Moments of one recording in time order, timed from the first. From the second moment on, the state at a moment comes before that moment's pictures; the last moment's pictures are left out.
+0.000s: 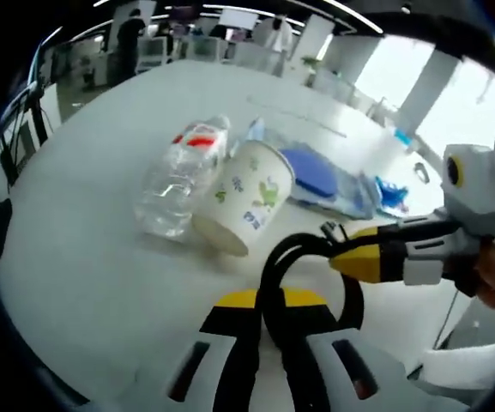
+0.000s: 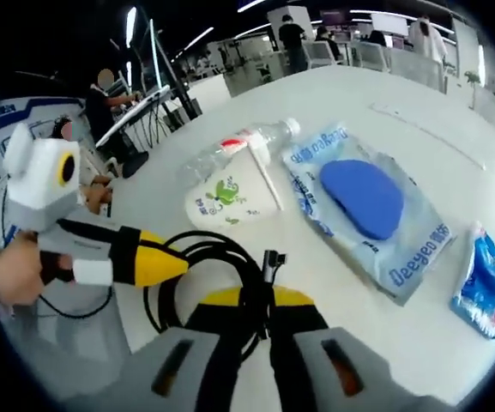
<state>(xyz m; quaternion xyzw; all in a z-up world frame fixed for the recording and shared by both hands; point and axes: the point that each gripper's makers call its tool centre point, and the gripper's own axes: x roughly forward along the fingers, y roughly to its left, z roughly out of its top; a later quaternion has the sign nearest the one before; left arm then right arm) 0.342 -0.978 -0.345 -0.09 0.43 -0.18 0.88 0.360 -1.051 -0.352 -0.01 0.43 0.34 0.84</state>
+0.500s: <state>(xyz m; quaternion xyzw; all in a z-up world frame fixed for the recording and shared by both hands) 0.337 -1.013 -0.329 -0.07 0.42 -0.22 0.88 0.345 -1.086 -0.332 0.01 0.41 0.31 0.86</state>
